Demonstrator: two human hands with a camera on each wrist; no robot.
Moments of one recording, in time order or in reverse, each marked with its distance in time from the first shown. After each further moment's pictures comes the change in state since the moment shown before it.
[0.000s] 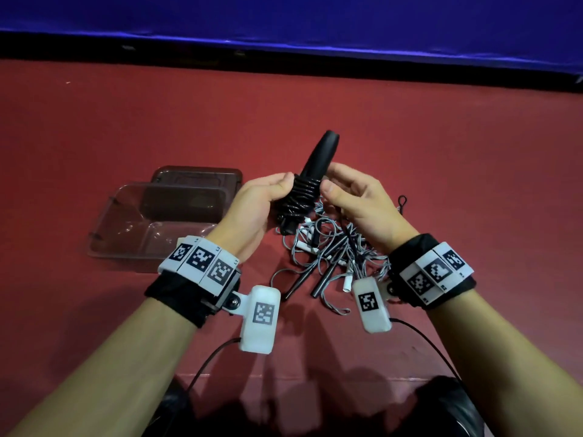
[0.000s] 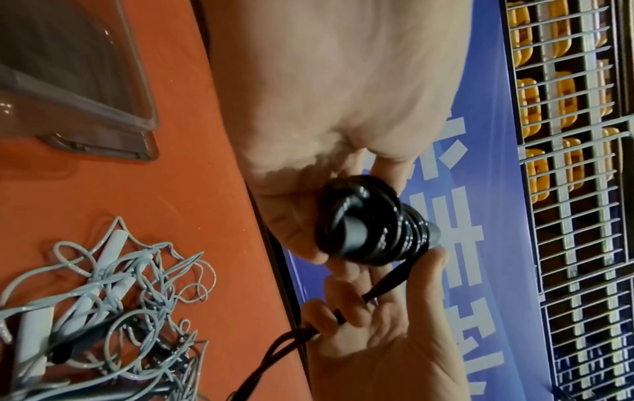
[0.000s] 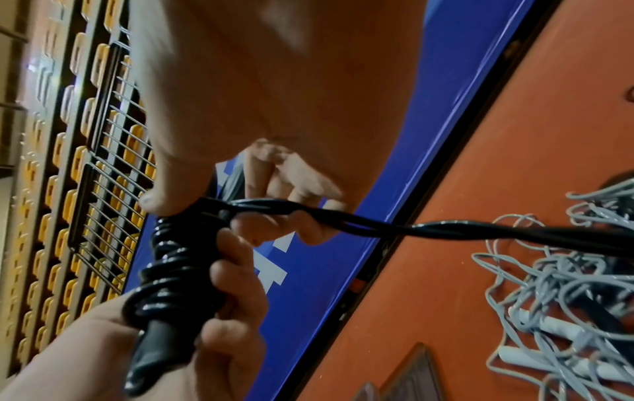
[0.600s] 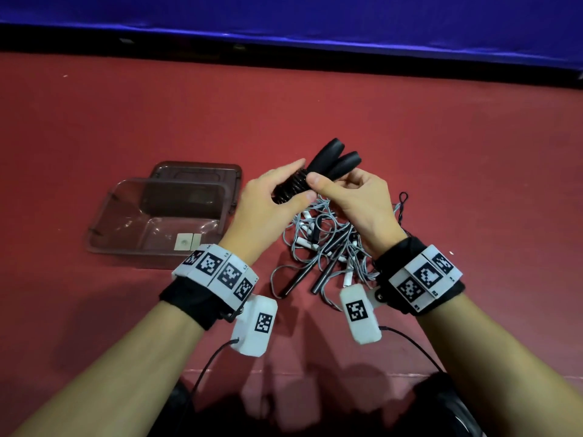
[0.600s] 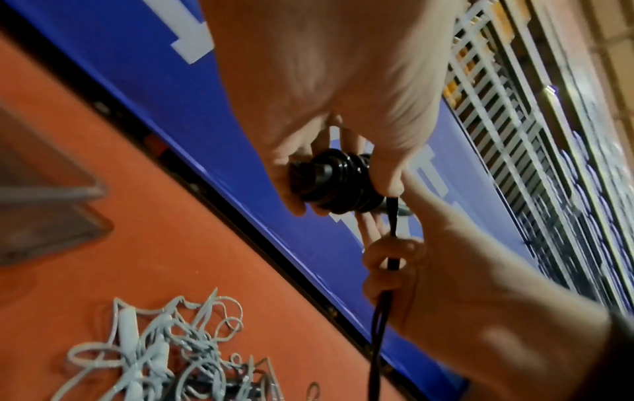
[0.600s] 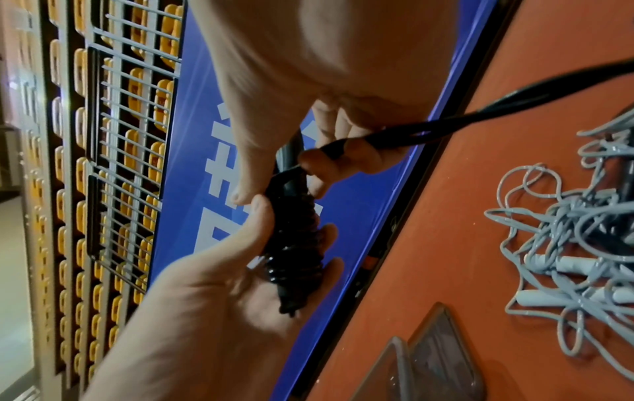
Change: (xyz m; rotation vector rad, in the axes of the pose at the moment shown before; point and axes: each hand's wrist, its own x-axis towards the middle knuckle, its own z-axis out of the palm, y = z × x) left_hand 0.000 -0.016 0.001 0.535 0.153 0.308; right_hand 0.000 0.003 0.017 0.010 0.375 0.128
